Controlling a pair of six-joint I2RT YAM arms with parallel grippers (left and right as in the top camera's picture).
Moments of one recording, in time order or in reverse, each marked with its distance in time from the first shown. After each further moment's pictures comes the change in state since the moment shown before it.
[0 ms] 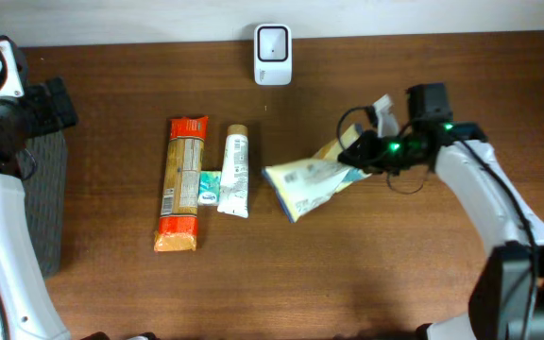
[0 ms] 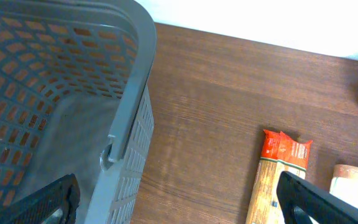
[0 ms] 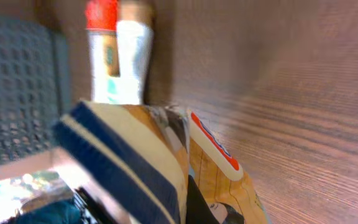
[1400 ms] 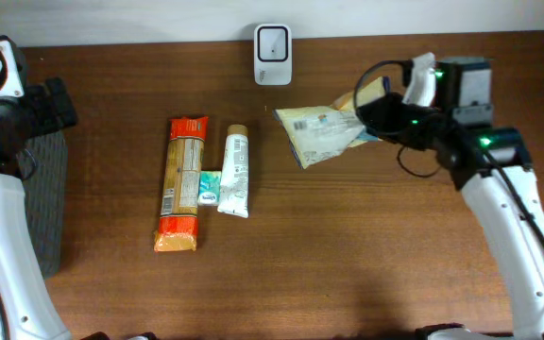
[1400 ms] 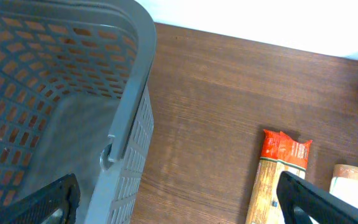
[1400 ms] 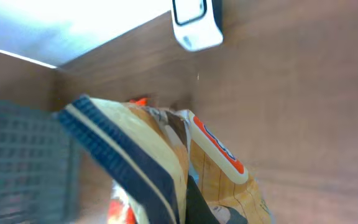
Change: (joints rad) left arm 0.000 0.000 0.000 0.000 0.000 0.000; right arm 0.082 -0.220 0.132 0.068 0.301 0.267
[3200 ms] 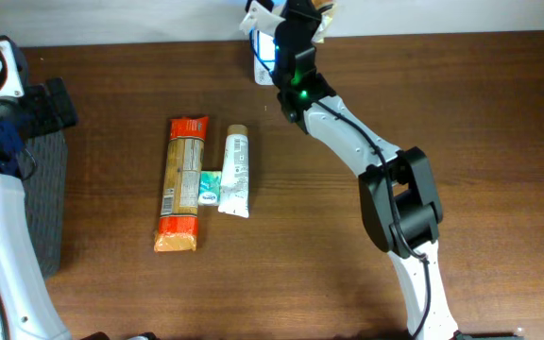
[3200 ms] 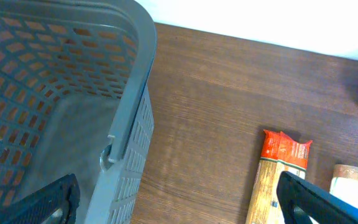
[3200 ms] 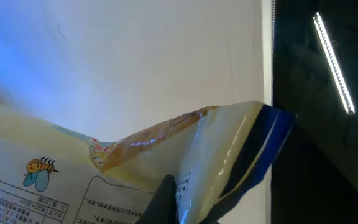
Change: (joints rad) left arm 0.000 0.000 0.000 0.000 0.000 0.000; right arm 0.344 0.924 0.570 1.176 1.106 -1.835
